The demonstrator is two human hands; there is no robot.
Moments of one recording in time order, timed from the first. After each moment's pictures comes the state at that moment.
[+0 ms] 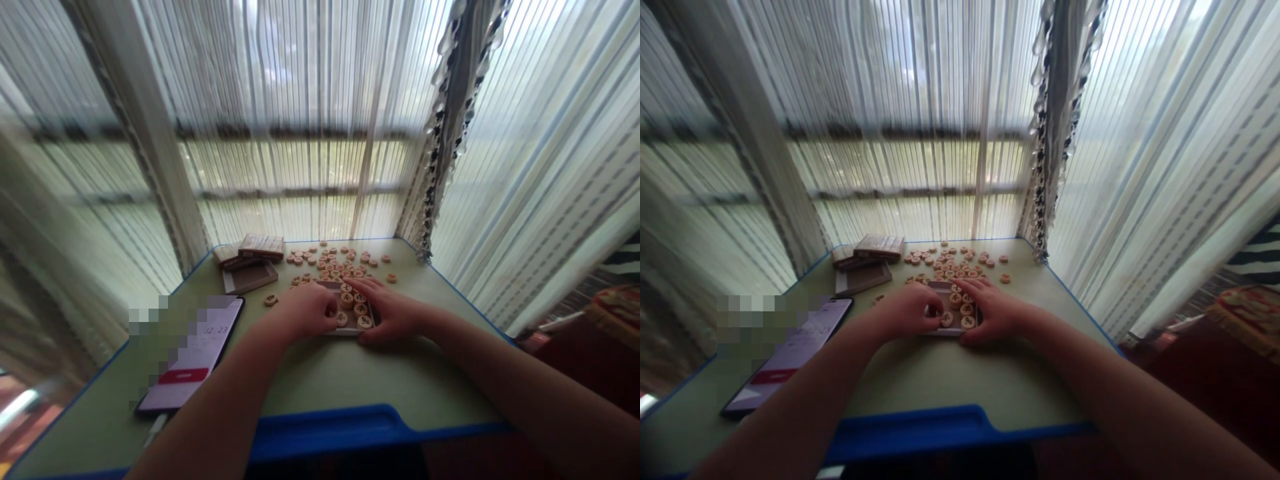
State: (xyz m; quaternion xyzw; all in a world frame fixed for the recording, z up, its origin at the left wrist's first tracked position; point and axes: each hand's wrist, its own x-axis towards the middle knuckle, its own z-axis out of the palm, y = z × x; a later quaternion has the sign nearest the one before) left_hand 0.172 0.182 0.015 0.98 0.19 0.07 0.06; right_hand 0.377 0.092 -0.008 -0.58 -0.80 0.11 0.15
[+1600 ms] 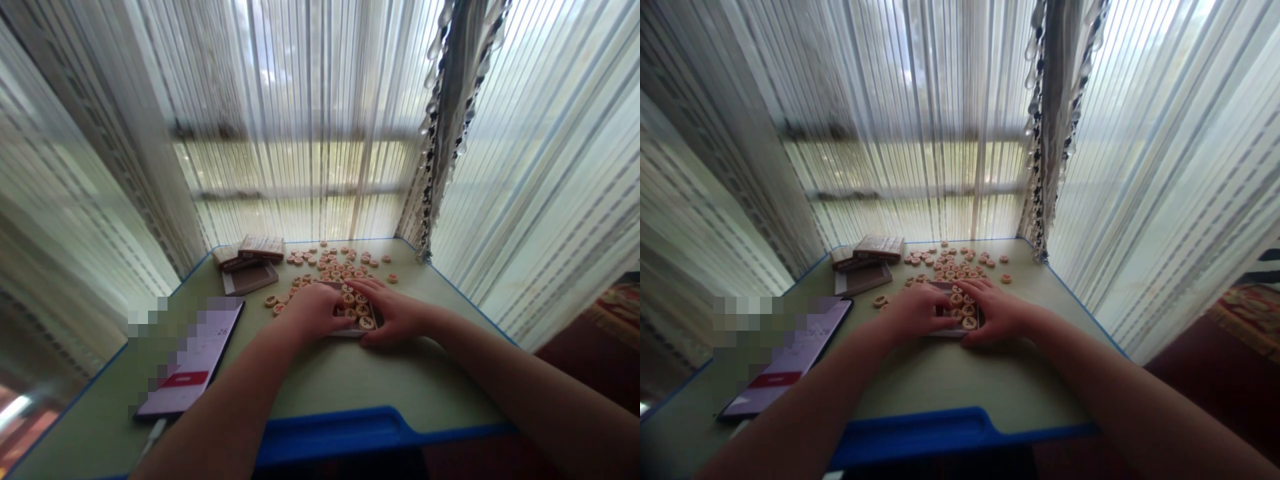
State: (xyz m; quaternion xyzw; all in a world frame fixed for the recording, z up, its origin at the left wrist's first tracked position) left_hand 0.180 0.181 0.009 0.97 0.19 0.11 0.06; right_hand 0.378 0.092 -0.009 -0.57 -0.80 0.11 0.15
